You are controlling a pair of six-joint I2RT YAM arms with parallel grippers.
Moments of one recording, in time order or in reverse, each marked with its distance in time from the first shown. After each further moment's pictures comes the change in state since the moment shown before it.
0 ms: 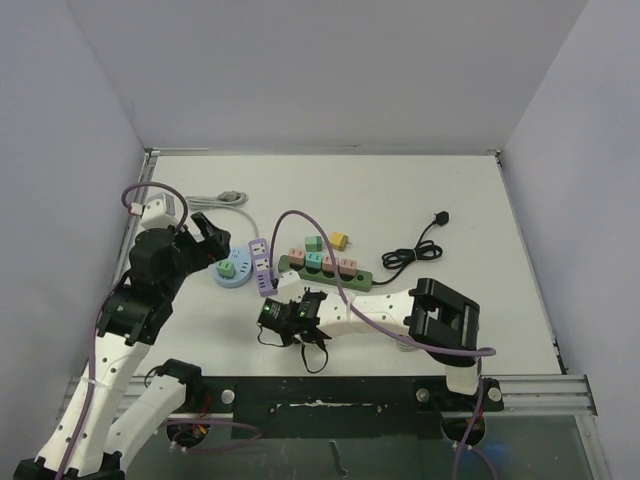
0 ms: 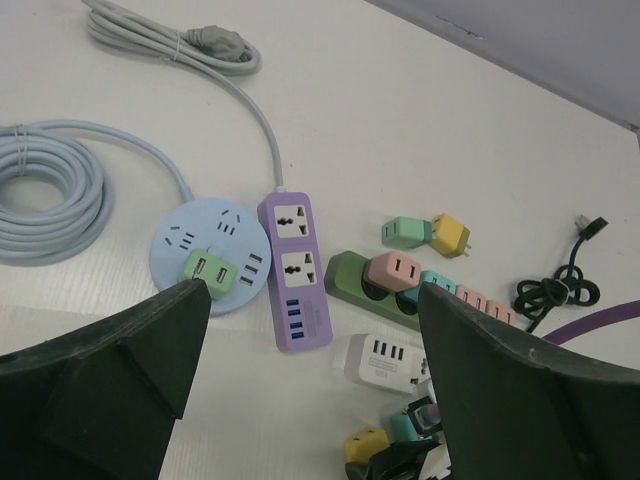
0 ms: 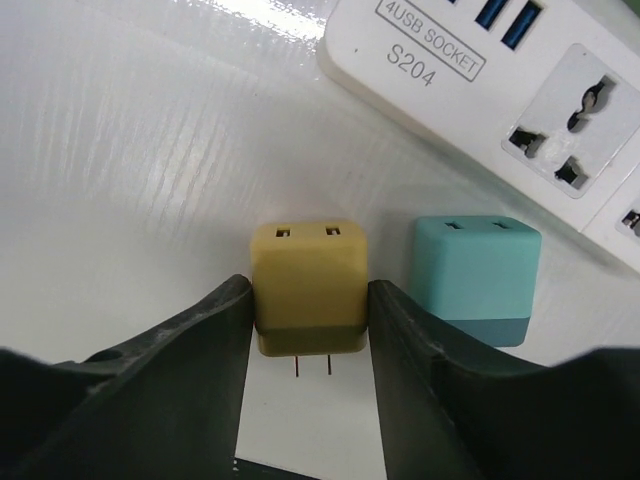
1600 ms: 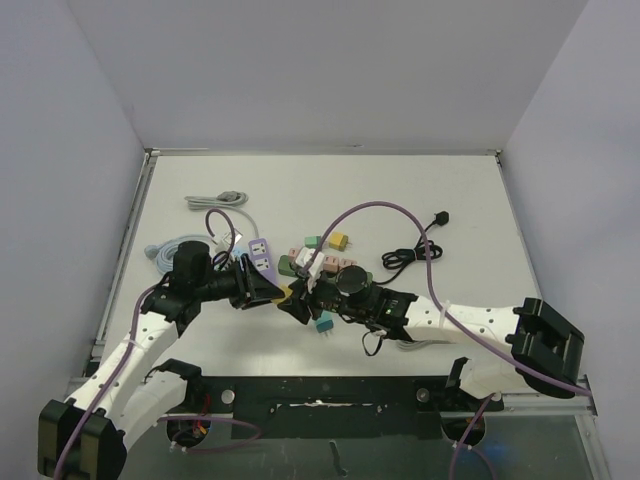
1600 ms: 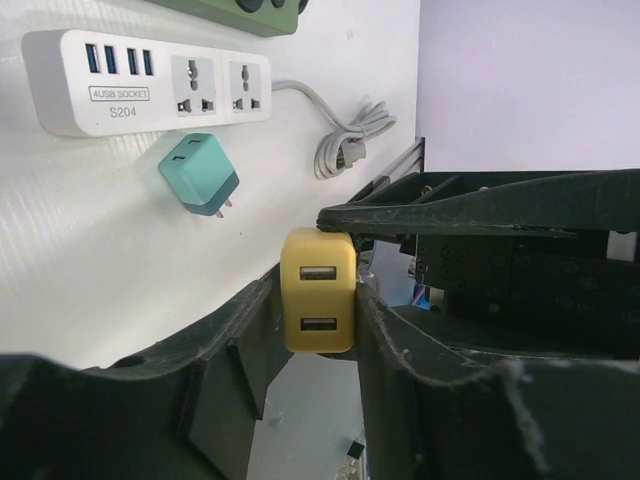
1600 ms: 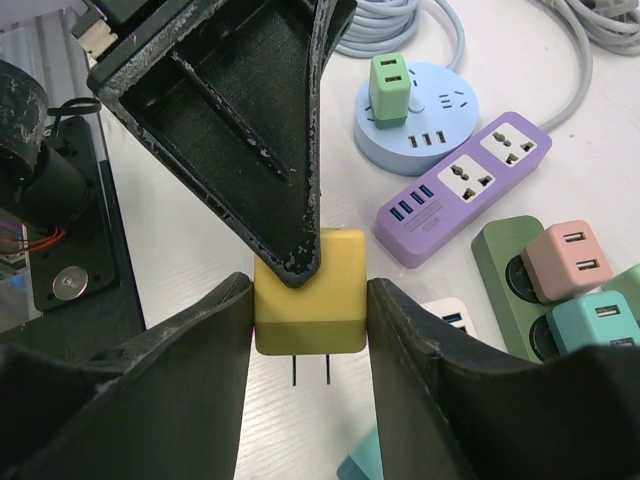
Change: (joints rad) left arm -0.003 0.163 -0.345 0.268 0.947 -0.311; right arm -0.200 -0.567 -0.571 1.006 -0.548 -0.781
